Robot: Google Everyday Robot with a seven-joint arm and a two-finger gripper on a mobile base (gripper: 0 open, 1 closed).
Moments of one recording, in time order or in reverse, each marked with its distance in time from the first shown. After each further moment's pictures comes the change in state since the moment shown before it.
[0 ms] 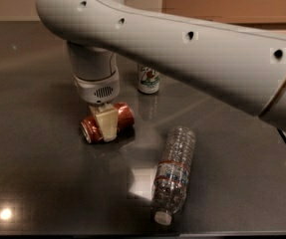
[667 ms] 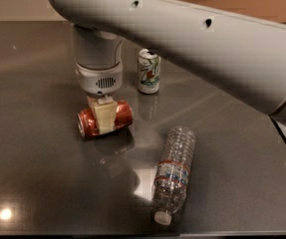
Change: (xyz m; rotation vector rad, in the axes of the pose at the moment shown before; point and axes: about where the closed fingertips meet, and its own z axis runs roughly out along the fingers) arm -0.007 0.002 -0.023 0.015 -0.086 0.016
